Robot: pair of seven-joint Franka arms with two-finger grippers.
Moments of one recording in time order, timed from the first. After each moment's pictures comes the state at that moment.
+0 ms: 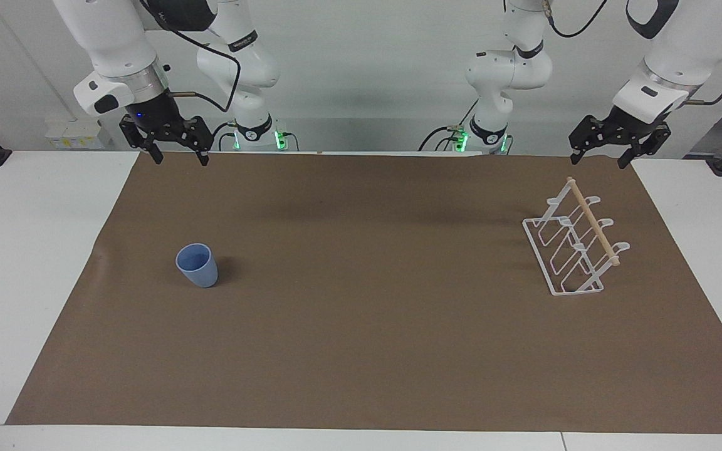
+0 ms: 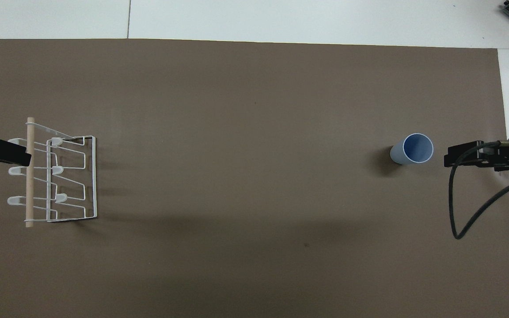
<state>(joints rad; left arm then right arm) -0.10 -0.06 0.05 -1.60 -0.02 1.50 0.11 -0.28 -0.12 0.27 -1.72 0.06 1.60 0.07</state>
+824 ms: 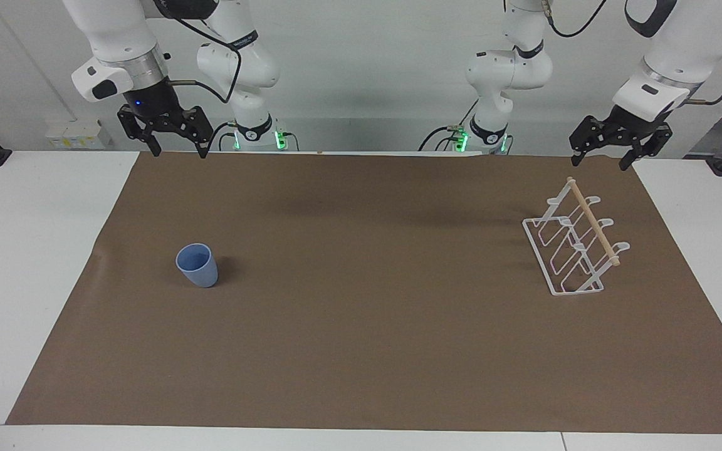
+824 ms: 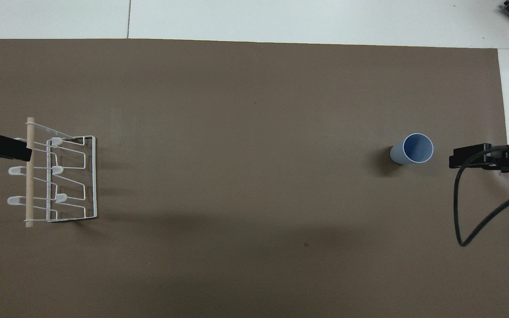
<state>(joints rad) -0.10 -0.06 0.05 -1.60 -0.02 1.53 0.11 -0.28 -0.15 0.27 -1.72 0.06 1.60 0.07</state>
